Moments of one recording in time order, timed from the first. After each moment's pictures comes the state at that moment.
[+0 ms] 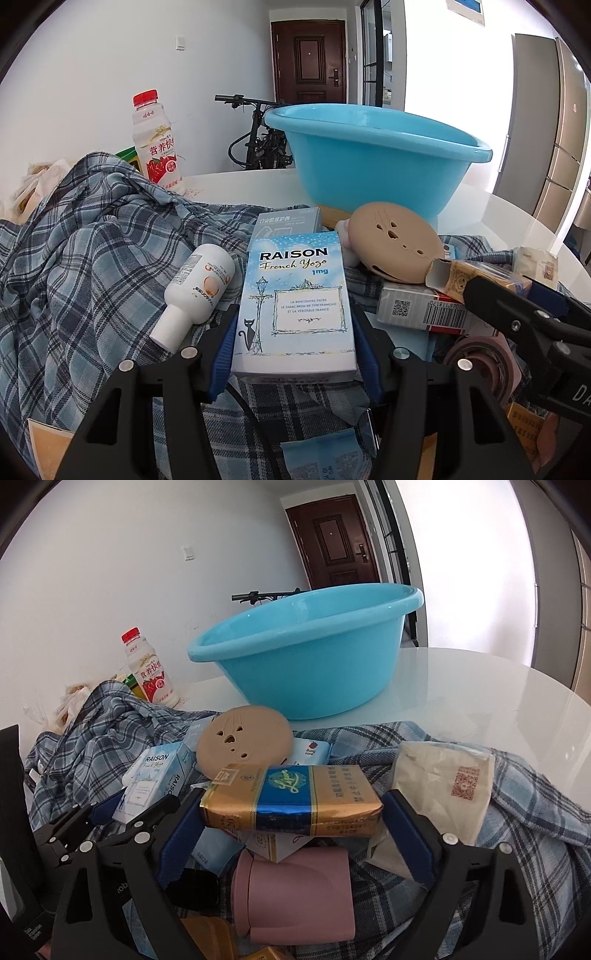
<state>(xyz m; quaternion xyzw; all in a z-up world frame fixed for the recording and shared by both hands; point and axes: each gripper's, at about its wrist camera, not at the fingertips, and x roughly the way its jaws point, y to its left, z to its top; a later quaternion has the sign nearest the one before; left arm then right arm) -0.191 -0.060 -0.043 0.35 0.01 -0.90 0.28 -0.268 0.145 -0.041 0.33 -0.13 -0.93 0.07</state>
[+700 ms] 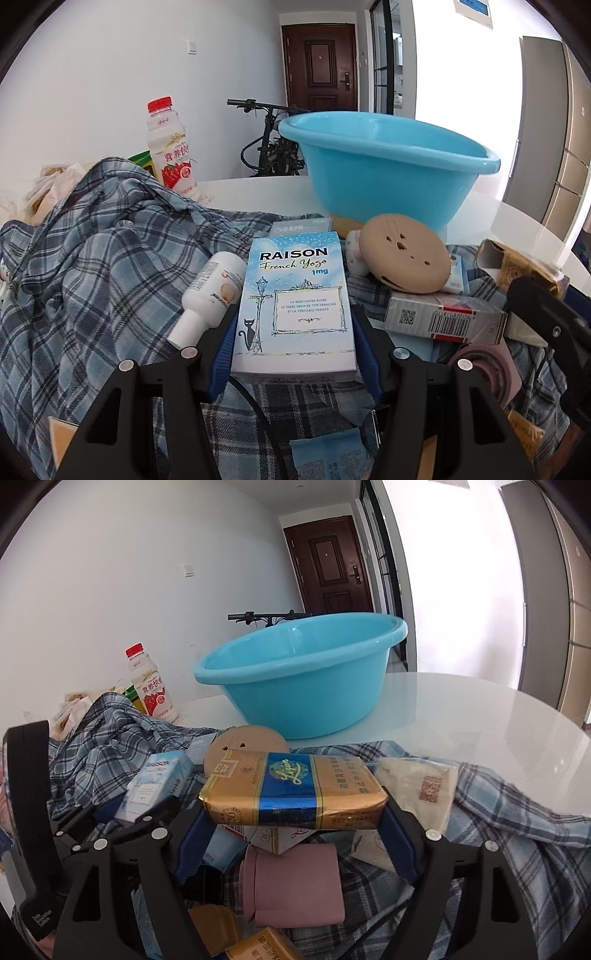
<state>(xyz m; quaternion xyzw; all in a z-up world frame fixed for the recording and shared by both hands) -0.186 -0.057 -0.029 0.34 0.02 -0.90 0.29 -0.242 0.141 -0.017 0.29 -0.11 -0.95 0.04</state>
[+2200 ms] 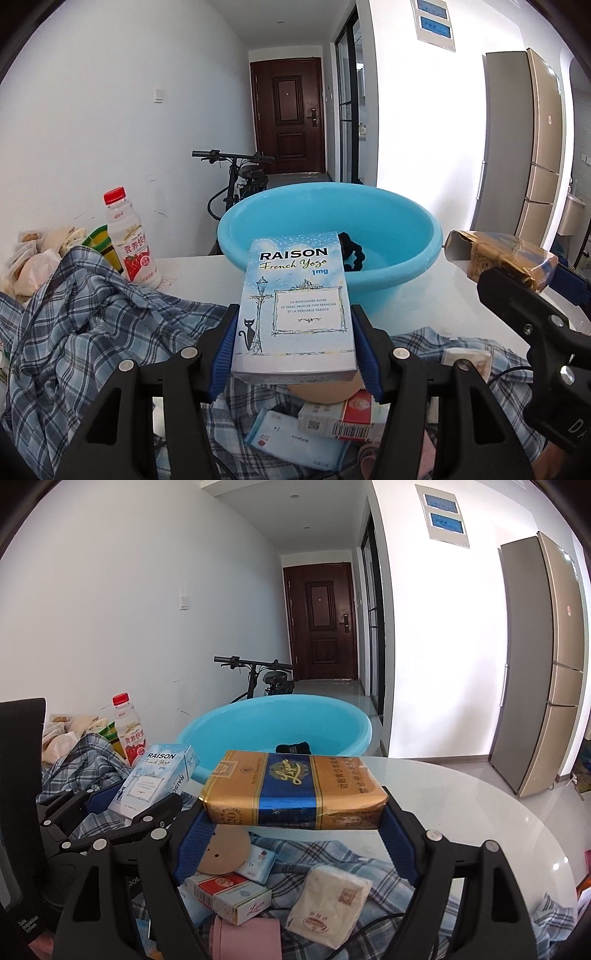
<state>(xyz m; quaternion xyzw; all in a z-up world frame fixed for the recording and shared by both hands) -0.241 -0.009 0.046 0.27 -0.03 -0.94 0.21 -0.253 0.167 0.061 0.21 -0.04 -0.98 -0.01</state>
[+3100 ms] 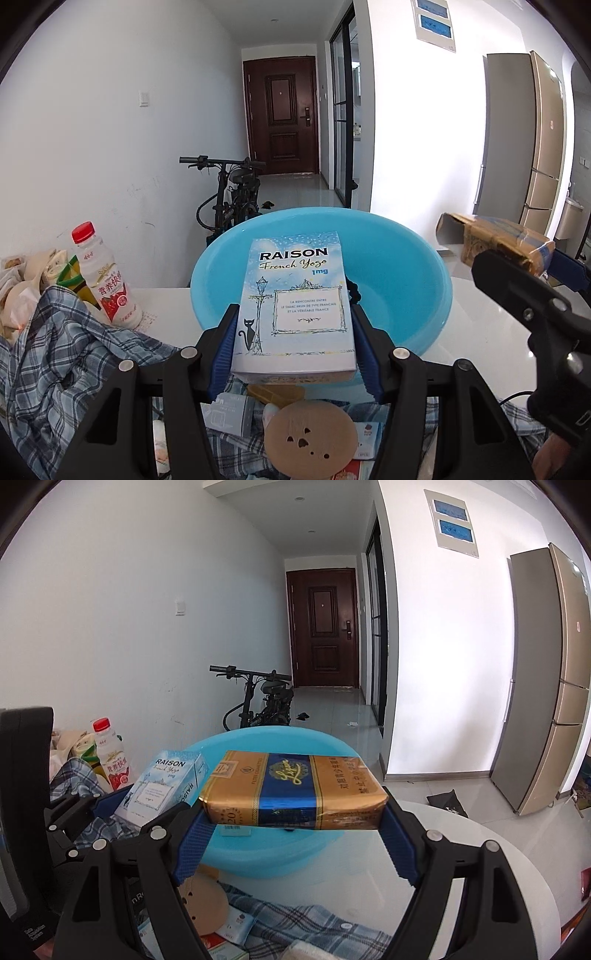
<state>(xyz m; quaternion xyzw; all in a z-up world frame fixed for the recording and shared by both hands) -0.319 -0.031 0.075 0.28 -0.02 -0.94 0.19 -0.315 0.188 0.094 0.20 -0.03 -0.98 0.00</state>
